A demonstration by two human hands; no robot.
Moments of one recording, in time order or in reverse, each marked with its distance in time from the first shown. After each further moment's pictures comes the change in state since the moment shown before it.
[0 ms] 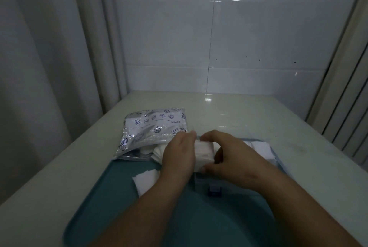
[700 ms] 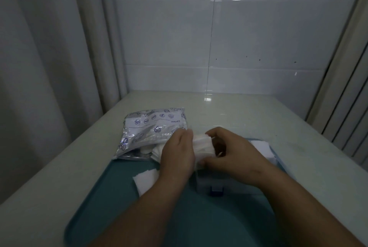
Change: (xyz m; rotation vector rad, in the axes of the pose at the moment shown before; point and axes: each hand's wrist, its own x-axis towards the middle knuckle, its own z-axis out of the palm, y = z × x) left_hand 0.000 -0.003 -0.003 0.006 0.053 0.098; right_hand 0.007 0.009 0.006 0.161 0.071 0.014
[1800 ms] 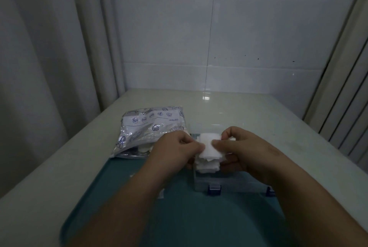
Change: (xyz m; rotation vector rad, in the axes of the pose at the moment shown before) left_hand 0.003 0.013 -0.026 0.093 -0.316 -0.133; right_hand -0.004 -0.002 -0.020 0.634 -0.036 0.372
